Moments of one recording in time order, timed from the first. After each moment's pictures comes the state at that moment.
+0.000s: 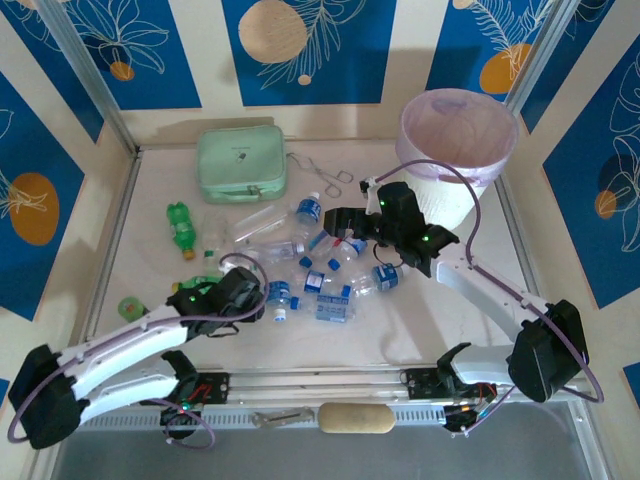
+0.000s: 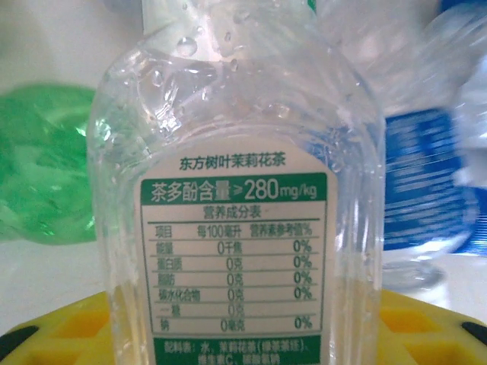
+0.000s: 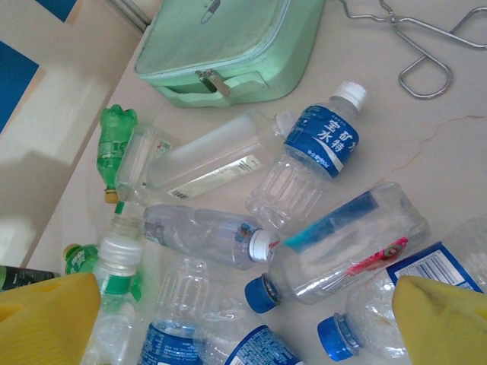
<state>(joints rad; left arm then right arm) -0.84 0.92 0.56 -0.67 -0.25 -0.71 0.56 1.27 0.96 -0.24 -0.20 0.52</state>
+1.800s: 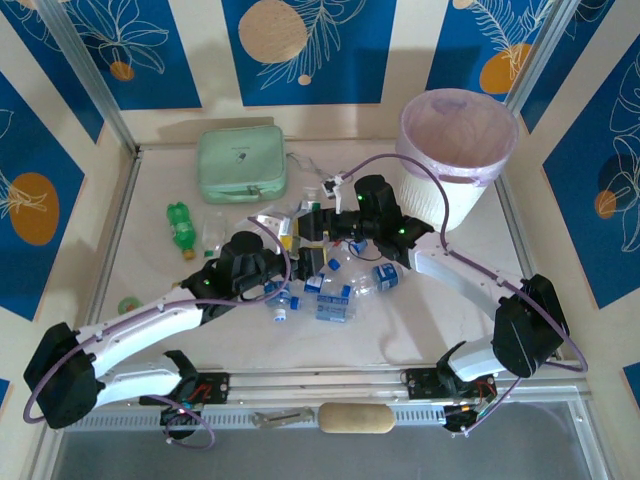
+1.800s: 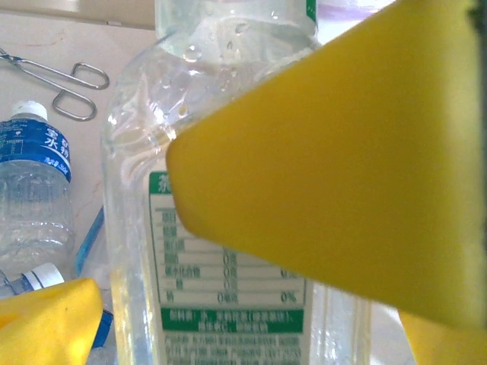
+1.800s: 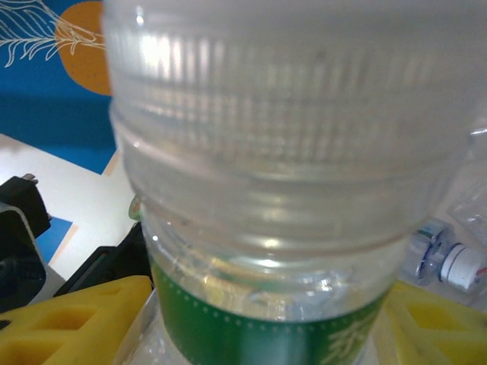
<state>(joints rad) -0.82 1.11 0.68 0.11 0.04 -0.50 0.64 1.42 1.05 -0.08 -0.53 0.57</state>
